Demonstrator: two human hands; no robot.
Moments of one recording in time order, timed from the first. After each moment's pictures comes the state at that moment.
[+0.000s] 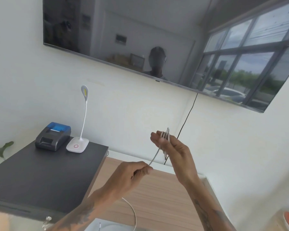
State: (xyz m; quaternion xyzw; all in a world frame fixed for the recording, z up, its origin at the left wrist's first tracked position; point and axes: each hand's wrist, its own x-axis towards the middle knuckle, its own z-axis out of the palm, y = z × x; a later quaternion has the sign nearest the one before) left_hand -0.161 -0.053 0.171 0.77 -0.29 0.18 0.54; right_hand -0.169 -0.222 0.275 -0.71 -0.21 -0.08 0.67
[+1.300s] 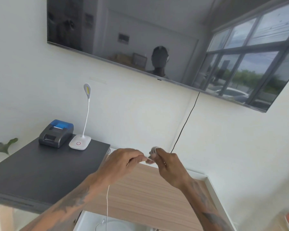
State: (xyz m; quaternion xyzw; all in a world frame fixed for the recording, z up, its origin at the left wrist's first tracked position) left_hand -0.146 -0.027 0.190 0.83 -0.29 0.25 0.42; right_hand -0.152 -0.237 0.232 -0.89 -0.30 -0.14 0.32
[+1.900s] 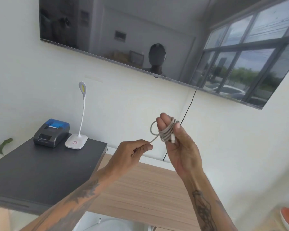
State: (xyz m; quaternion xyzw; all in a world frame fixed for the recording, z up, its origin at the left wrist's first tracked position) left_hand -0.132 -0.060 0.201 0.74 -0.28 0.23 0.57; right_hand -0.177 -0.224 0.295 -0.47 -0.25 0.00 0.85
